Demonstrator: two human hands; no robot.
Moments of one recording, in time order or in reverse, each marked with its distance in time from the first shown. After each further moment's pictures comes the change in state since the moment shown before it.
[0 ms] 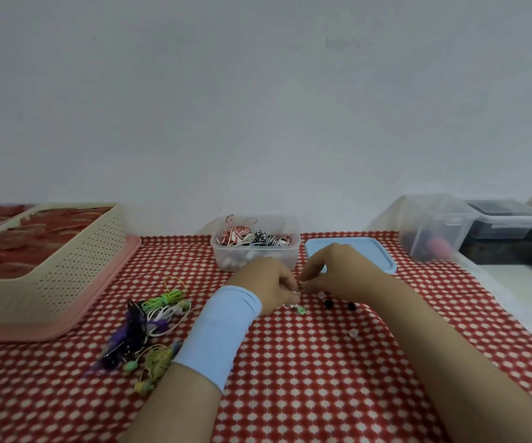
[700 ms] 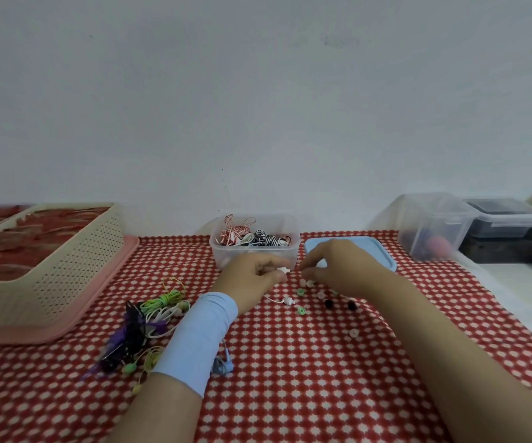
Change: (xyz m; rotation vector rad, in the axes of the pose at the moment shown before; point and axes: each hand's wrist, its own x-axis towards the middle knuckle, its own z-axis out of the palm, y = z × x) left_hand -0.008 -0.021 -0.003 -0.416 0.176 0.043; right_hand 0.005 -0.001 -0.005 -0.115 0.045 -0.033
